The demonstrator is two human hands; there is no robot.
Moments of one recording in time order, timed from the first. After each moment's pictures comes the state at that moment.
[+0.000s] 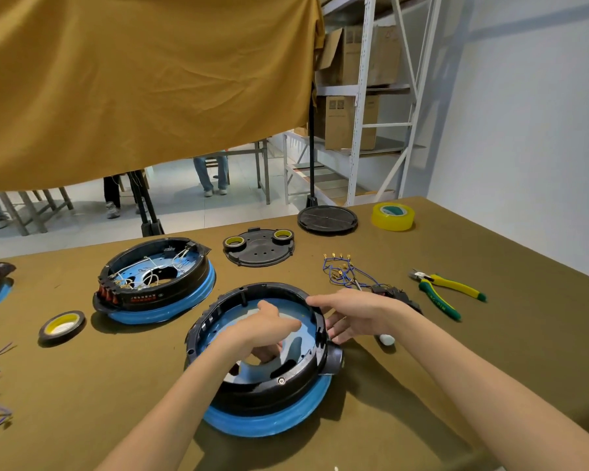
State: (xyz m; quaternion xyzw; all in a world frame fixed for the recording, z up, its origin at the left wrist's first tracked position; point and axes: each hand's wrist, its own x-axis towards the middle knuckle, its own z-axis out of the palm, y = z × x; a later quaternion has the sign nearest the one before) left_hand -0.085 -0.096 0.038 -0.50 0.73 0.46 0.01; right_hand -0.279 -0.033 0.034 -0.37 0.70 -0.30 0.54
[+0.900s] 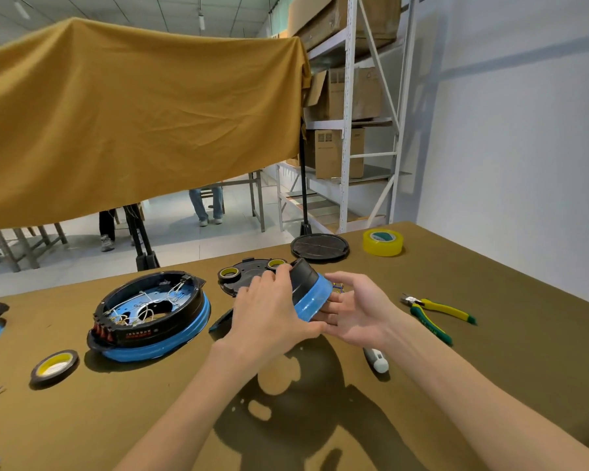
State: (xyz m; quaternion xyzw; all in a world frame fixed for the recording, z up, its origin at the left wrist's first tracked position) left_hand -0.101 -0.074 0.098 -0.38 0.89 0.00 -0.25; right_hand -0.268 -0.006 0.090 -0.17 0.45 -0.59 0.65
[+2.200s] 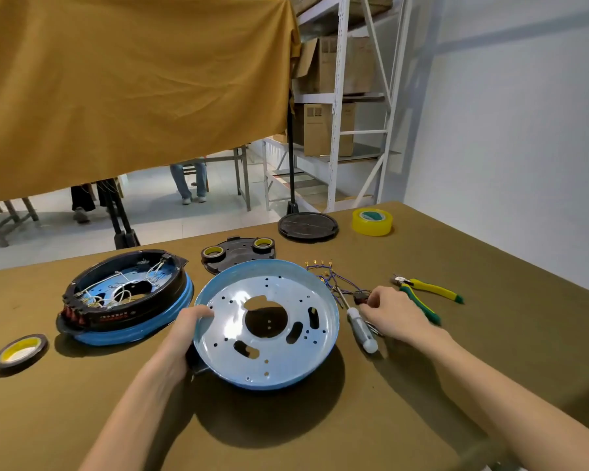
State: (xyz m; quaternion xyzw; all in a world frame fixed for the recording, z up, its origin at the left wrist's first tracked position) left_hand -0.026 -0.149 0.012 -0.55 0.49 0.62 -0.27; right_hand -0.345 0.017 0.020 -0.42 0.88 -0.21 0.10
